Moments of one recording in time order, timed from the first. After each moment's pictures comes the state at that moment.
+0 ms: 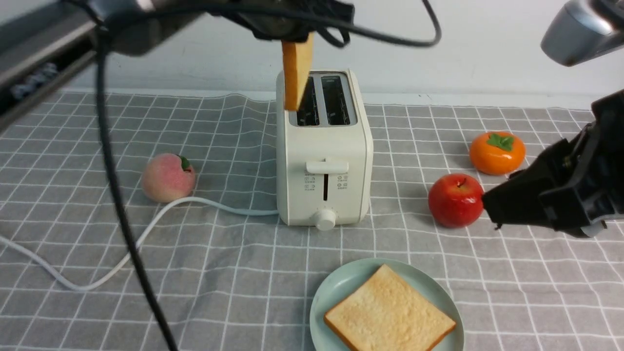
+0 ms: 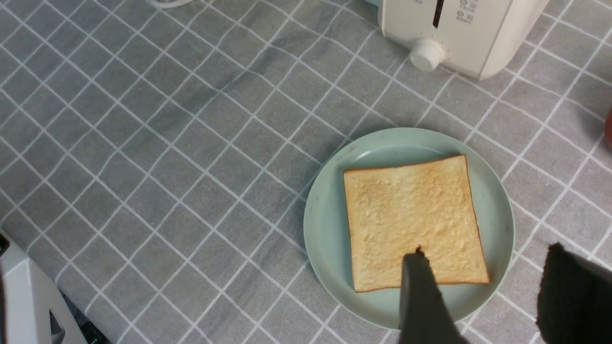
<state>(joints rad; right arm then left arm) 0.51 1.11 -1.27 0.28 1.06 -0.17 -0.55 1.85 -2.02 0.35 0.84 -0.53</state>
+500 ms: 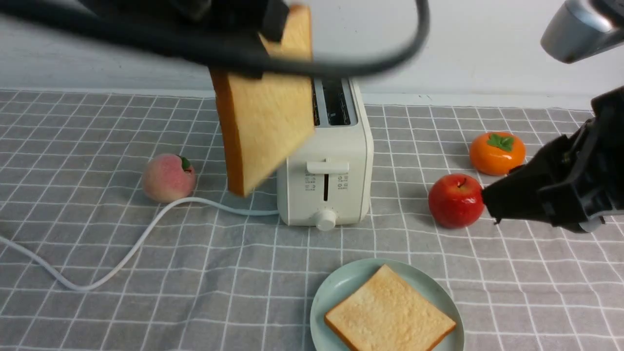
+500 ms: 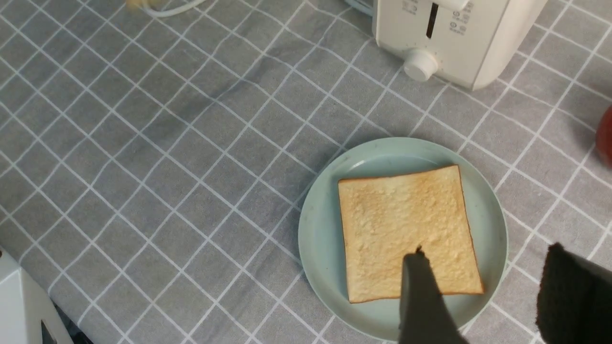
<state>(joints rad) 0.51 1.11 -1.27 0.27 1.04 -0.17 -0.55 1.40 -1.62 -0.19 1.11 -0.03</state>
